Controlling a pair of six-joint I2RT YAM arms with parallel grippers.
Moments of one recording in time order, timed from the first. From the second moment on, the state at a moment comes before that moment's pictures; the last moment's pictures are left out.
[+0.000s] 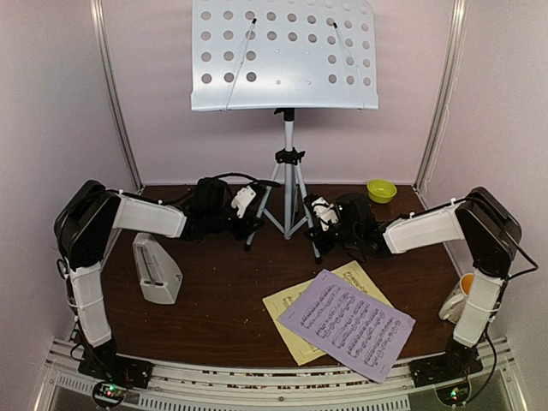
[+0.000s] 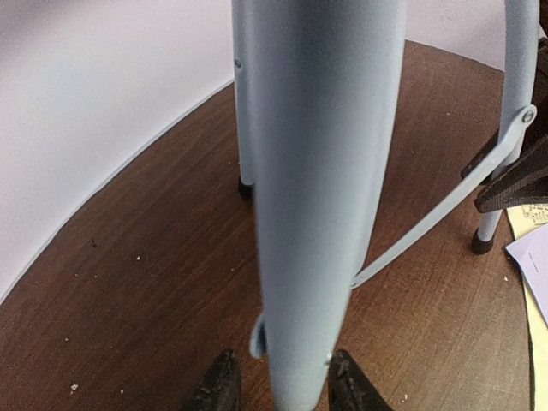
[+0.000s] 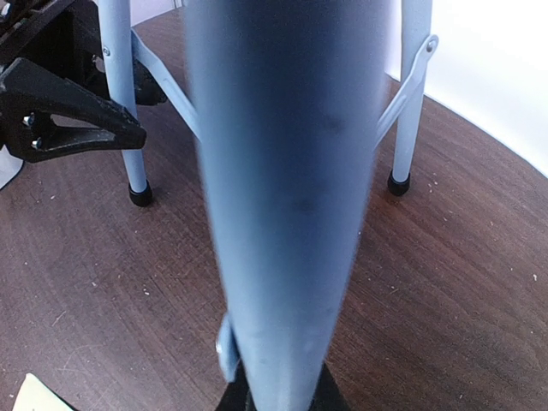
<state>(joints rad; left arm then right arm) -0.61 1.96 1.19 0.29 0.26 0.26 0.66 1.82 0.99 0.31 -0.07 -0.03</state>
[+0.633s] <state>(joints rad) -0.62 1.85 1.06 0.26 0.22 0.25 0.65 1.70 0.95 0.12 -0.07 -0.07</state>
